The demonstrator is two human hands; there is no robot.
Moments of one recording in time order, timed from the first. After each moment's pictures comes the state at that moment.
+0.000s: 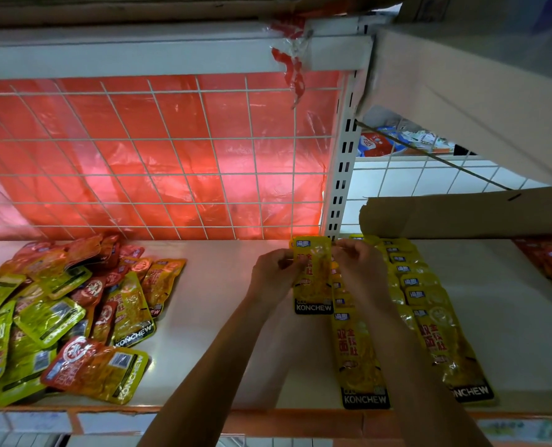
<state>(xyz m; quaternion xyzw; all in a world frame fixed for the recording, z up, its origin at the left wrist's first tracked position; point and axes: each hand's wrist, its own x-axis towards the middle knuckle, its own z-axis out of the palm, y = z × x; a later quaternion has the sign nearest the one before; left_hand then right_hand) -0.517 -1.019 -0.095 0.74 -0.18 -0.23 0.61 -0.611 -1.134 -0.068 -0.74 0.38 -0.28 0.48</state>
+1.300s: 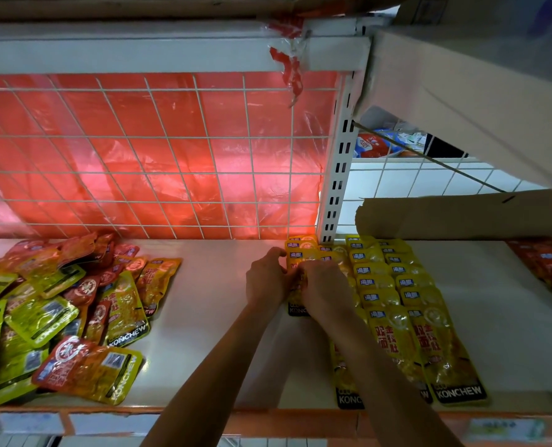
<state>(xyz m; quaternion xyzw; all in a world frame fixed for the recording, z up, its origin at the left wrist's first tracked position) -0.514 -1.028 -0.107 0.90 -0.21 -0.09 0.36 -0.601 -1.094 -0.077 -0.94 0.25 -0.13 0.18</state>
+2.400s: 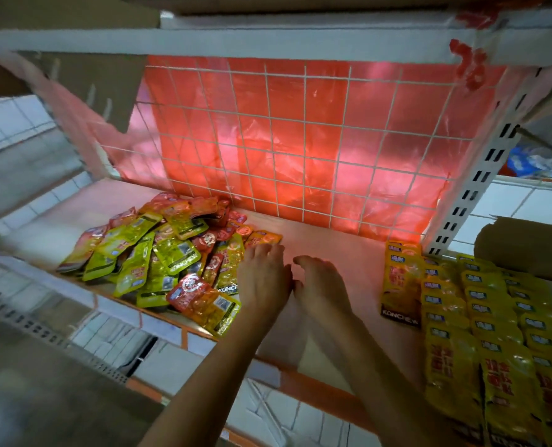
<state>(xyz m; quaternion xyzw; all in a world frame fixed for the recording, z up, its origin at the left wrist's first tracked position) -0.502 -0.869 -0.085 0.97 -0.15 0.10 0.15 -0.541 -0.969 -0.084 -0.96 0.09 -0.08 0.25</state>
